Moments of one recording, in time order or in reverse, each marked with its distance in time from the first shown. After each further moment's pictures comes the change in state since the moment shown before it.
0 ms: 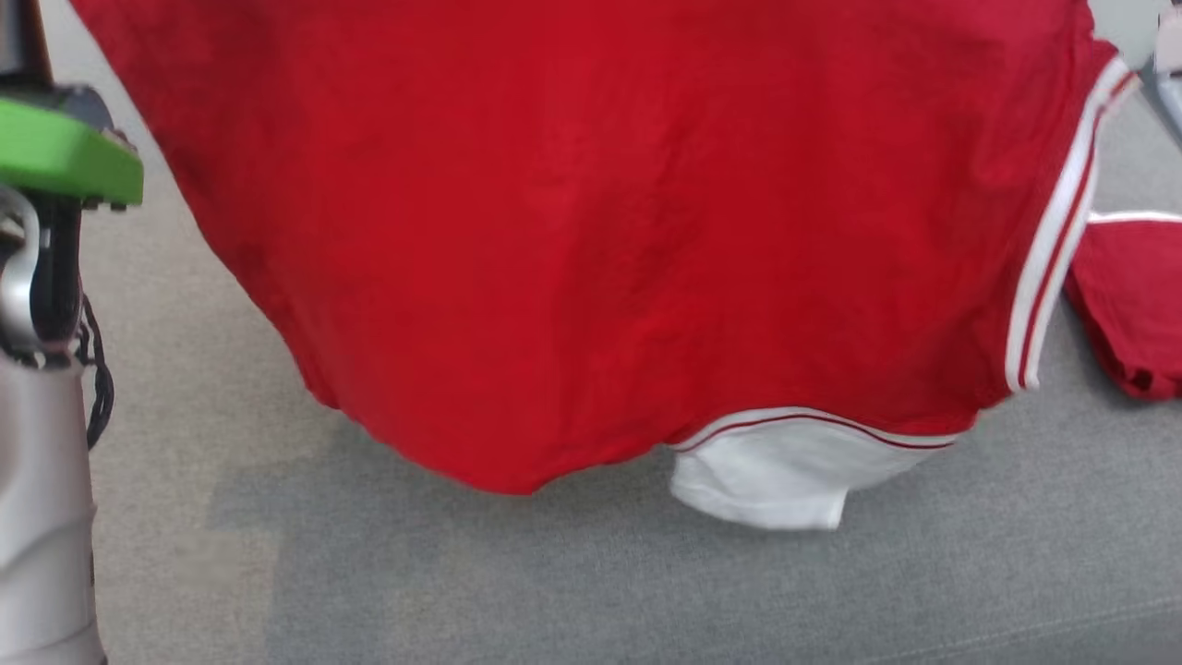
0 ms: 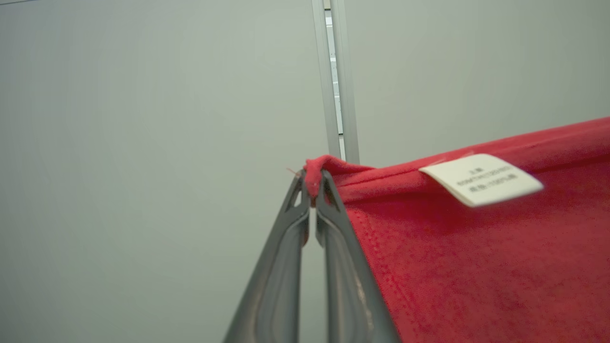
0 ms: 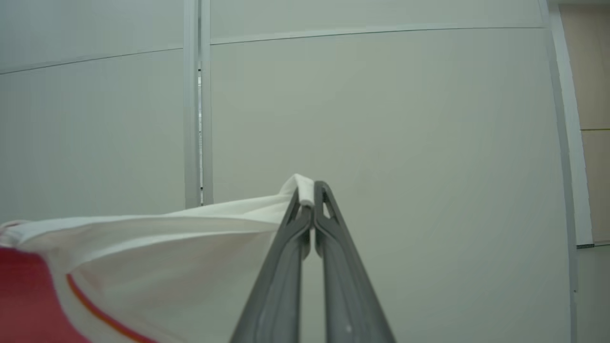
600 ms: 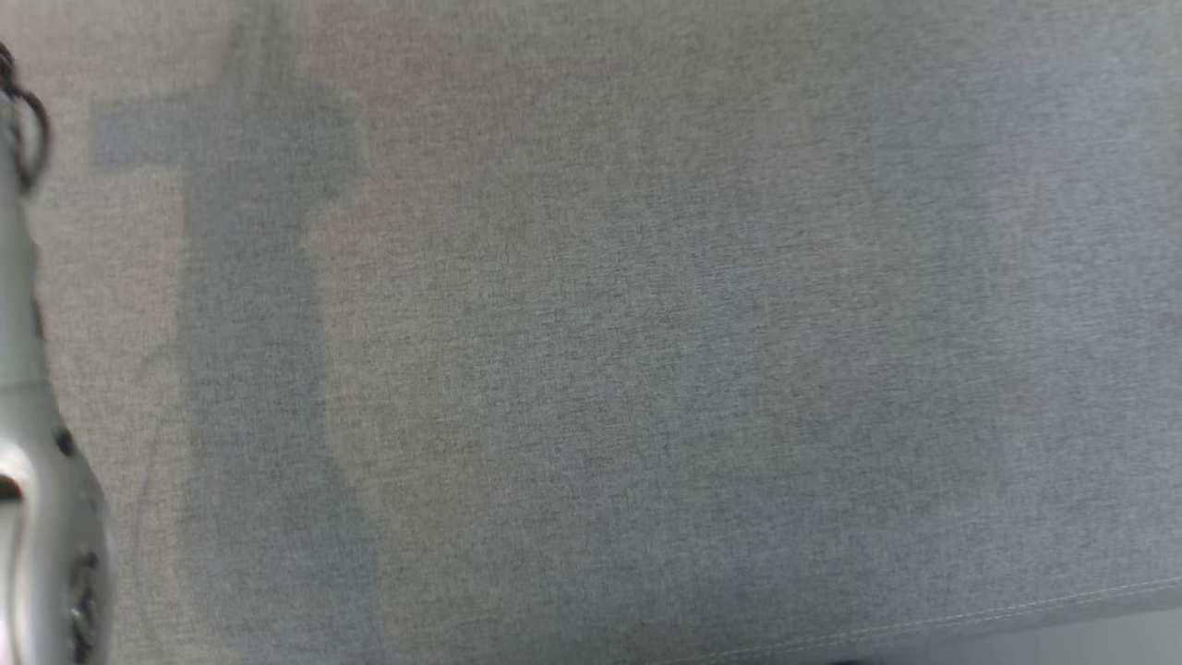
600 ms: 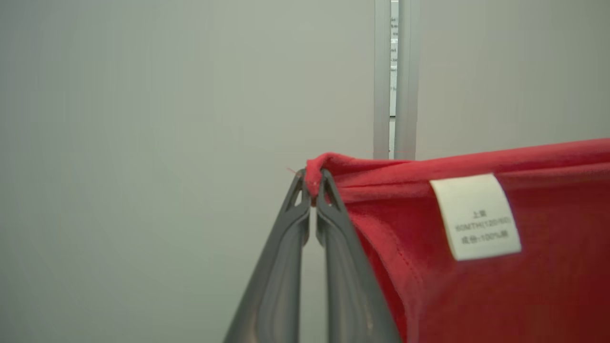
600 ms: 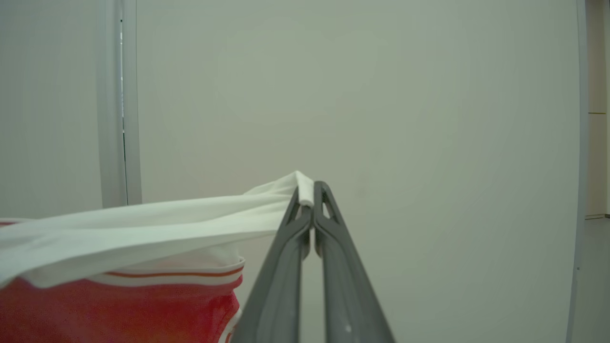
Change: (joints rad) left arm -0.539 -0.061 -0.023 0.490 0.059 0.055 -0.293; right arm -0.498 0.024 -0.100 0.370 -0.186 0.007 -0.102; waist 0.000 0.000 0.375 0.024
